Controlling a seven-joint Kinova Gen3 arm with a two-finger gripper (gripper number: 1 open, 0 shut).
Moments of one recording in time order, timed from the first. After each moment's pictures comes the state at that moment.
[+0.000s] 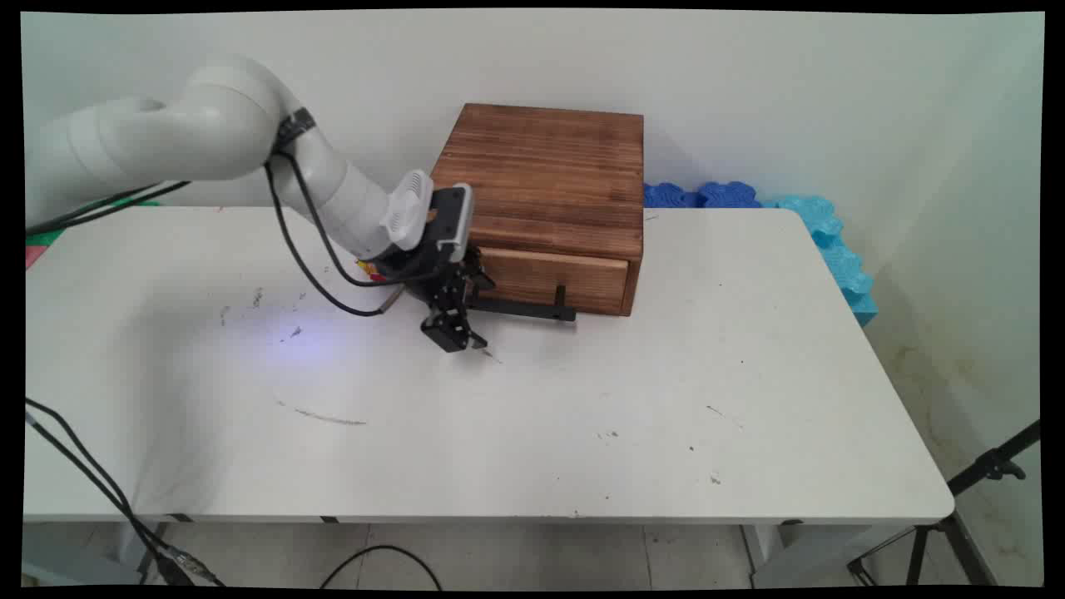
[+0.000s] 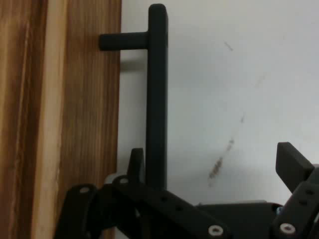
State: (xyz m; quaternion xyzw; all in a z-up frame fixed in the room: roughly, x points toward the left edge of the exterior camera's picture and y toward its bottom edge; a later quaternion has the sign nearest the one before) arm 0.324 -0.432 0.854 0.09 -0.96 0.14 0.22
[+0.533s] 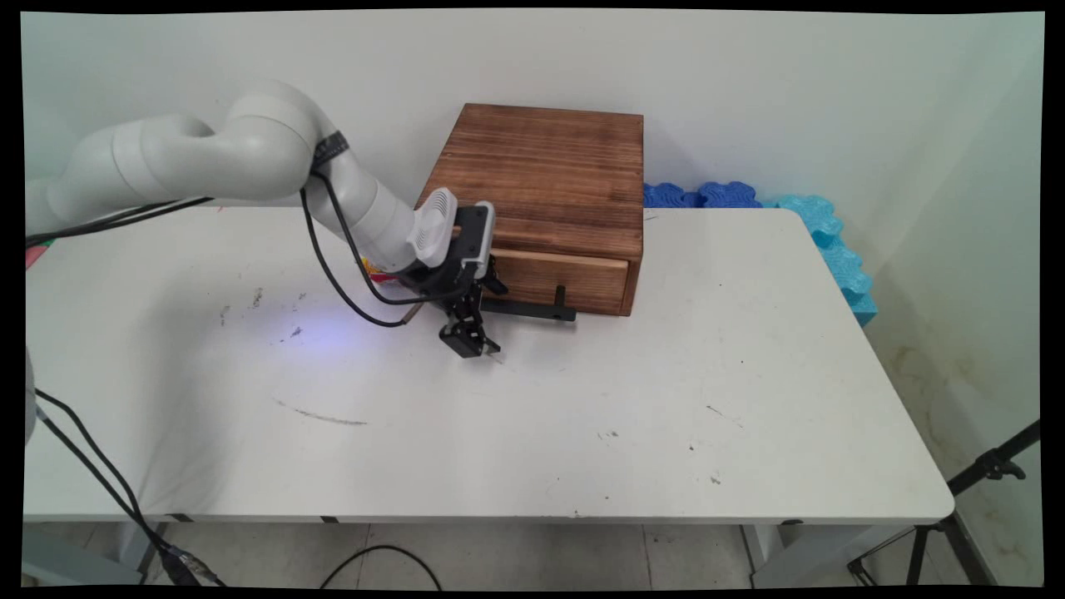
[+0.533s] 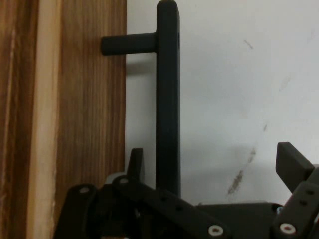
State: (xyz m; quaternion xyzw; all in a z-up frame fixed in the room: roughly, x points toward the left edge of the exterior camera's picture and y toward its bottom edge) arm 0.306 -0.443 0.830 0.08 -0.96 0.15 0.20
